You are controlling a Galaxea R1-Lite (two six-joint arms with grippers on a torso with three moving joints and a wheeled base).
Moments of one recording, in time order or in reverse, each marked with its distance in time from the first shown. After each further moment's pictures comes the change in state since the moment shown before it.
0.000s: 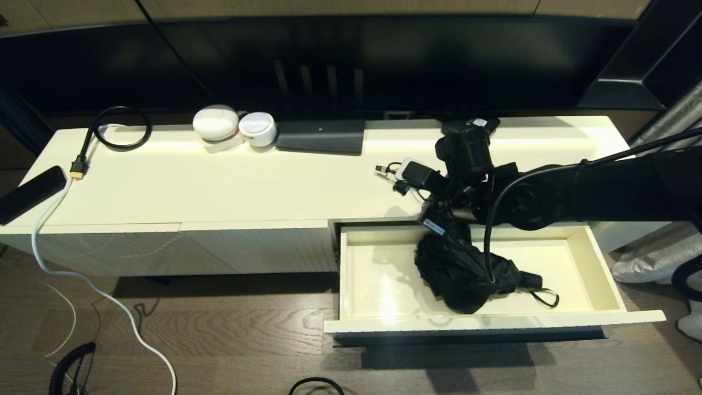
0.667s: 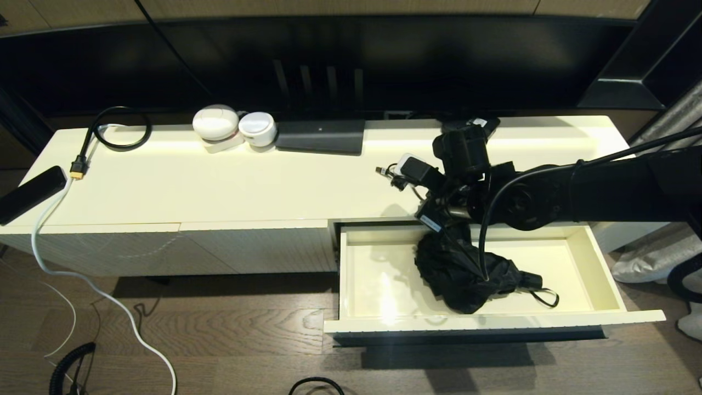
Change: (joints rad) left arm 0.000 0.000 0.000 0.000 0.000 0.000; right arm 0.012 0.006 -0.012 -0.025 -0.030 0.034
